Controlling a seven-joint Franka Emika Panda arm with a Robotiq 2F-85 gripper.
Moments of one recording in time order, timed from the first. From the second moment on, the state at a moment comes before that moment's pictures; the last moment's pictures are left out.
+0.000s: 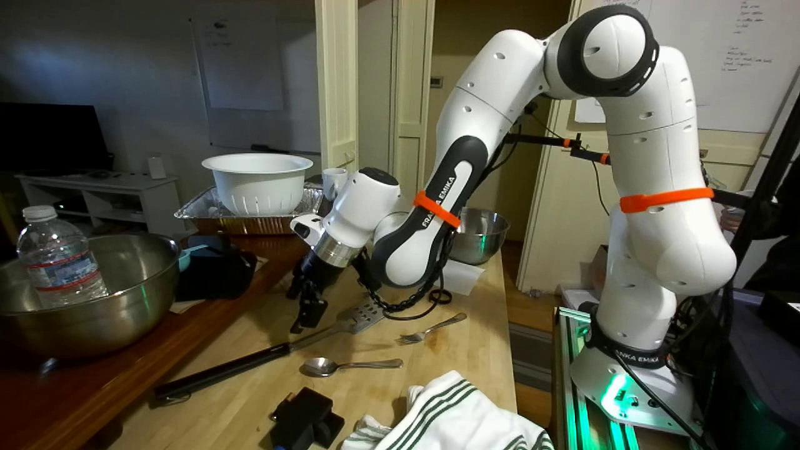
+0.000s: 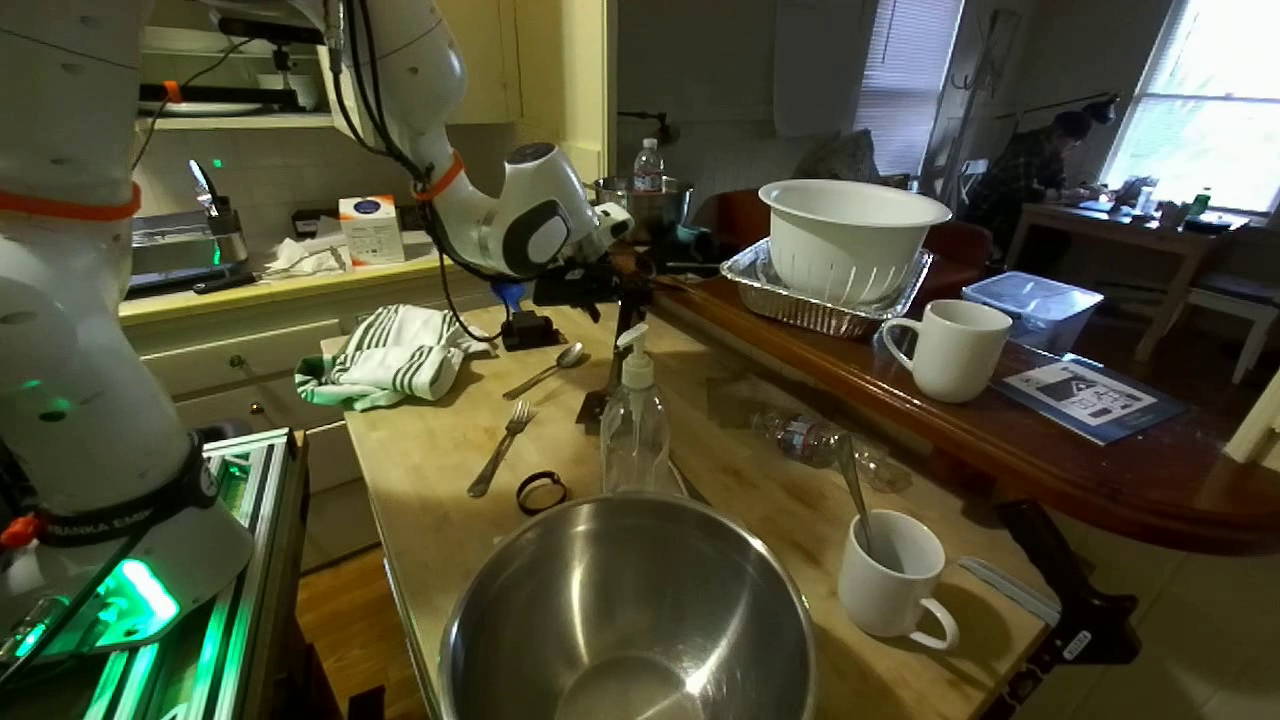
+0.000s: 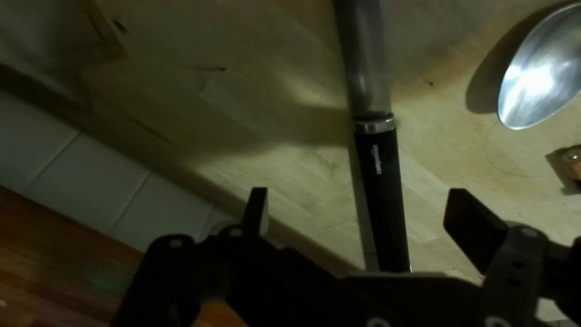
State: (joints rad) arm 0.14 0.35 0.15 -2.28 -0.22 3.18 -0.38
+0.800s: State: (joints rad) arm 0.19 0.54 0.13 -2.18 -0.22 3.29 -0.37
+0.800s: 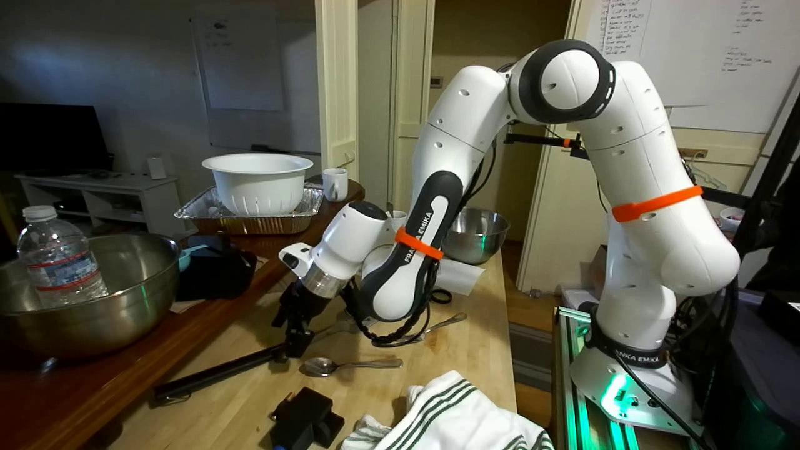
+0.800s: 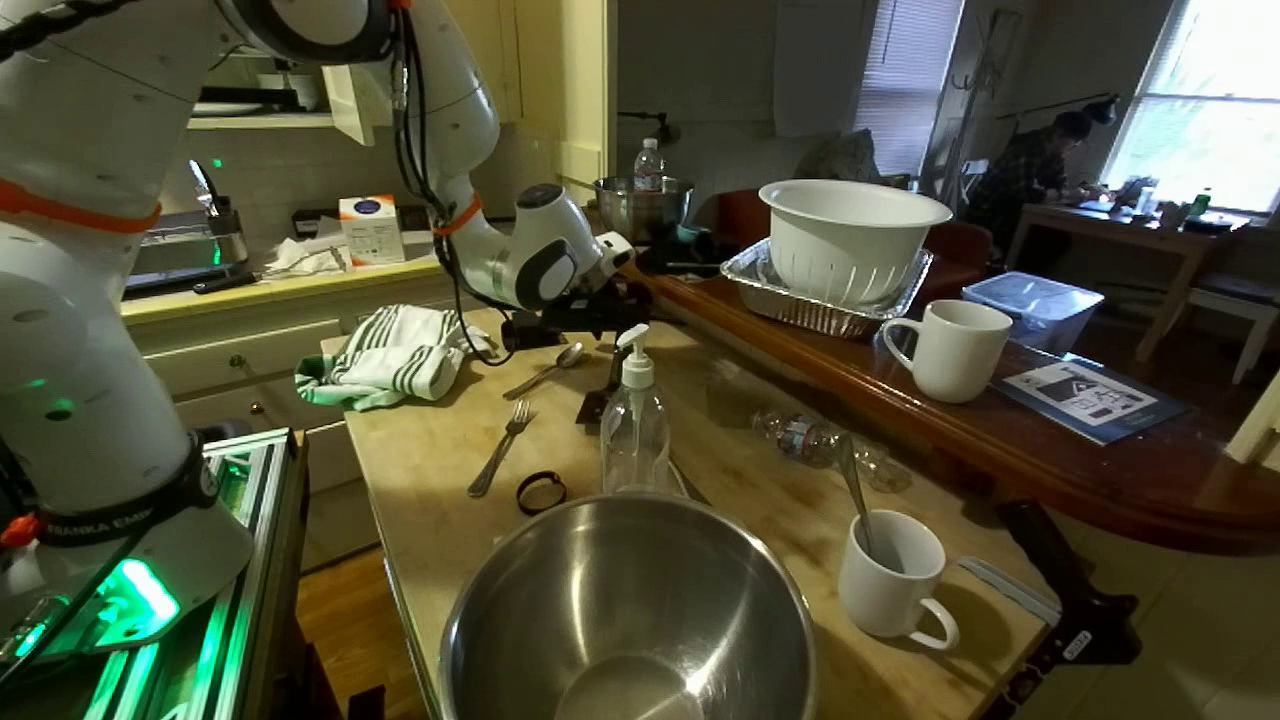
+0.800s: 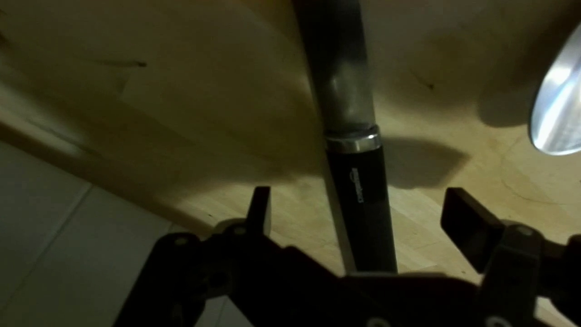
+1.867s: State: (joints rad) arm -0.05 0.61 0.41 -2.11 -0.22 3.14 -0.28
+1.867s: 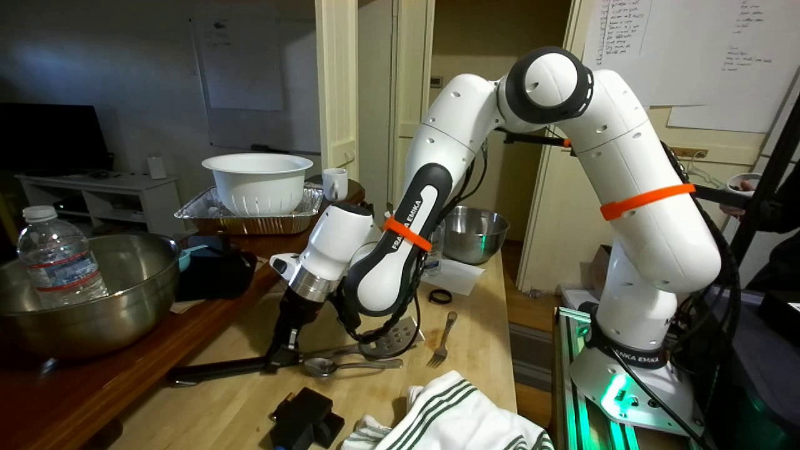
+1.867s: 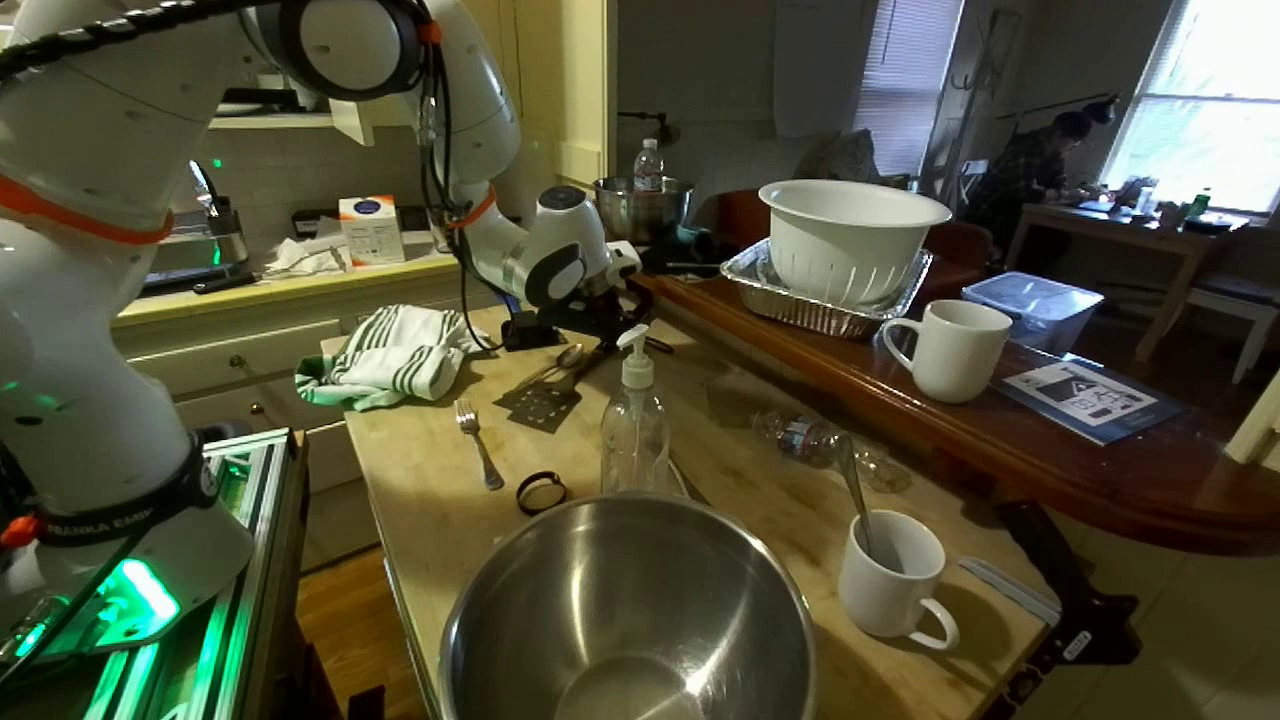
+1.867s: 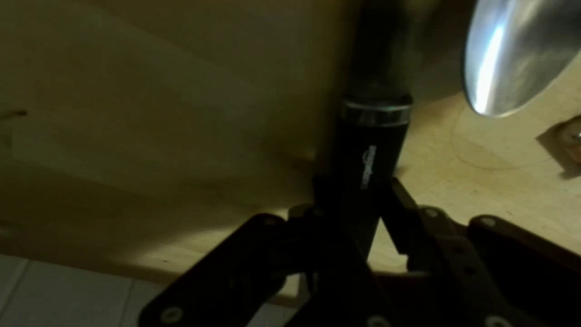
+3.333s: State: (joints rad) arm -0.13 0.20 0.51 -2.36 0.12 2.79 -0.81
